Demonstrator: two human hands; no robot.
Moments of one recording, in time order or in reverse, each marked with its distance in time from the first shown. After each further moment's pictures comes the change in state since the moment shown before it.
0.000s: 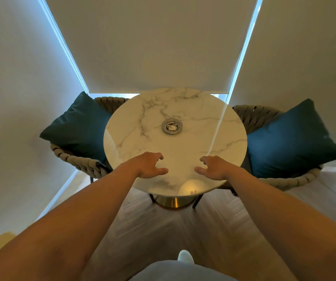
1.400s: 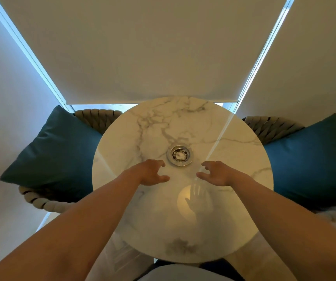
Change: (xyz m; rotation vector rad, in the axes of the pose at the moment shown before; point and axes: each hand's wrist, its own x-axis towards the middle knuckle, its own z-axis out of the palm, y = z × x) left_hand 0.210 -0.101 -0.097 -0.010 -0.114 0.075; right_hand 0.200 -0.026 -0.082 0.068 -0.003 0.097
